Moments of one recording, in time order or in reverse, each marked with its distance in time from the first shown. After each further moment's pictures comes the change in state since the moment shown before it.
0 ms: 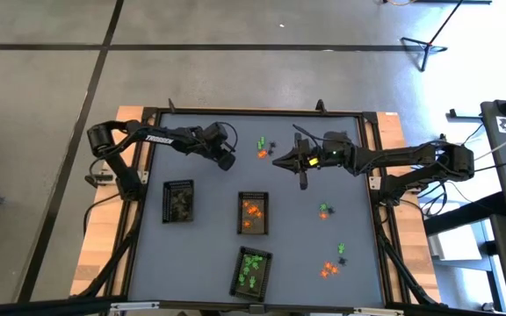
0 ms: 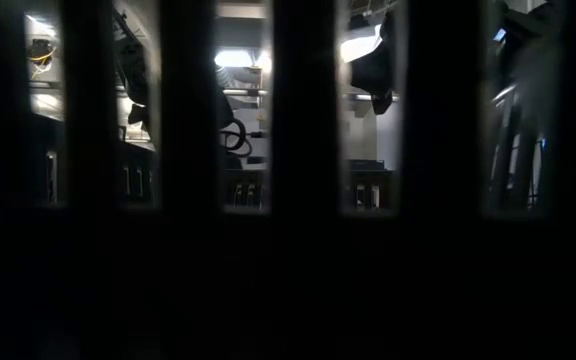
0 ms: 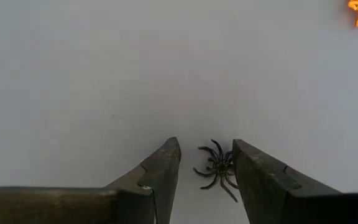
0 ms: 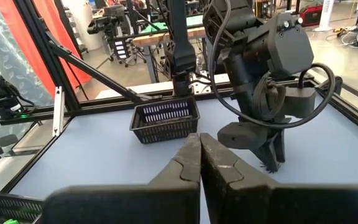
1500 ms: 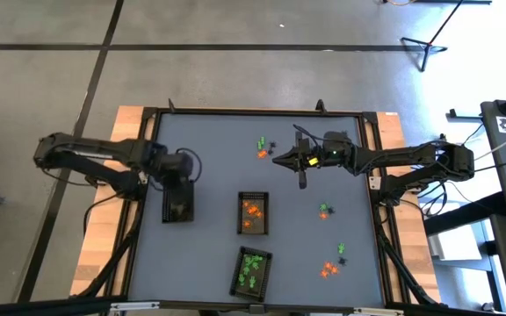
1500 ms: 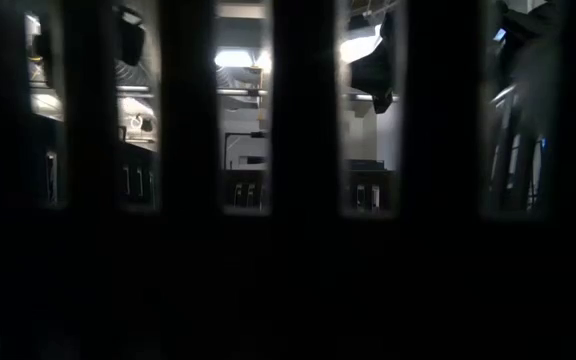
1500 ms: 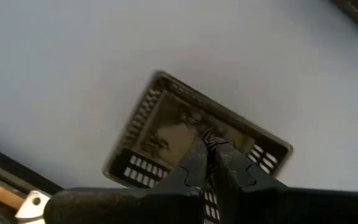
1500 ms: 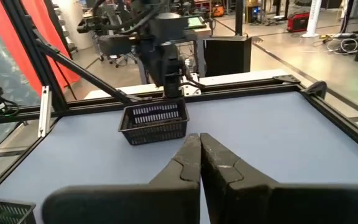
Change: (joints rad) left arm -0.519 -0.600 0.166 -1.027 -0.012 -0.242; right arm -0.001 0.000 0.000 0.004 0.039 -0.029
